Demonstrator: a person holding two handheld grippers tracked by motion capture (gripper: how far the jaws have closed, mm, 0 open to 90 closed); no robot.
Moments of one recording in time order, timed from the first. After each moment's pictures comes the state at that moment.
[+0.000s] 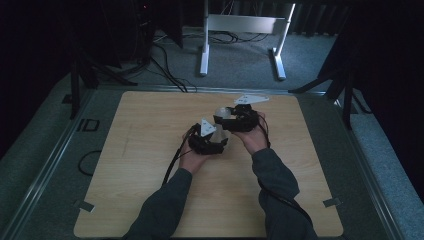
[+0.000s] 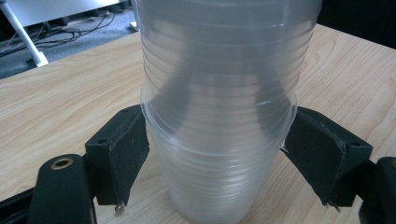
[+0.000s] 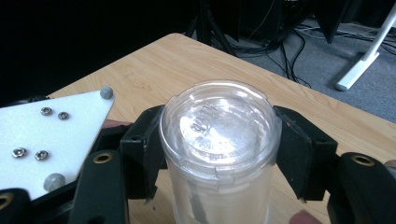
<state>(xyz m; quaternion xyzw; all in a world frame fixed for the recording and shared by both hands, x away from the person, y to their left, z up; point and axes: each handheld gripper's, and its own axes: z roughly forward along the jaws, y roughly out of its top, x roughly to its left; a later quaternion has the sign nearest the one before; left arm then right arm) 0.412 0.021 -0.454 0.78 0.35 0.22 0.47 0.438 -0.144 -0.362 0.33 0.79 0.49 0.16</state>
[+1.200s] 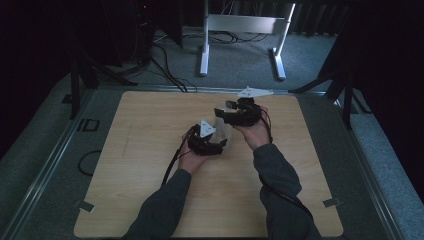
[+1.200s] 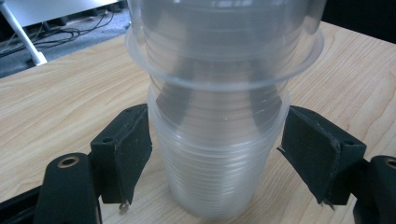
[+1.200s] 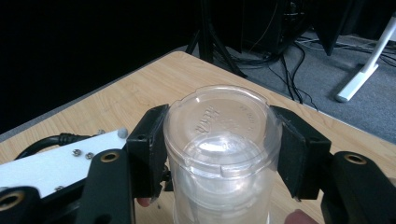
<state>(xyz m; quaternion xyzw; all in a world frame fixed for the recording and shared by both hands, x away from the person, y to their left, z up) 0.411 0.024 -0.456 0.78 0.35 0.22 0.47 0.437 -0.146 -0.337 0.33 0.78 0.51 0.17</state>
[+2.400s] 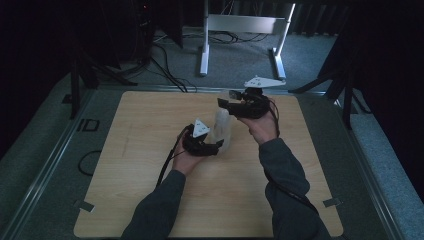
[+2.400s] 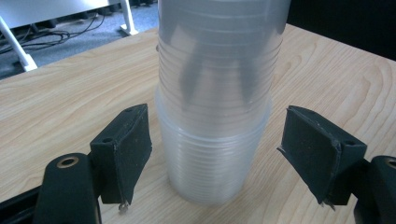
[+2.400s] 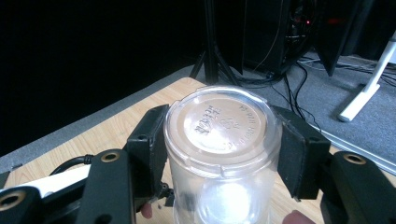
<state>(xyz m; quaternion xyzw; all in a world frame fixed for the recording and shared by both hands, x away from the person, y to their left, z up) 0.401 0.041 -0.445 0.78 0.34 0.21 0.48 0.424 -0.156 -0.293 0.32 0.76 0.54 0.17</state>
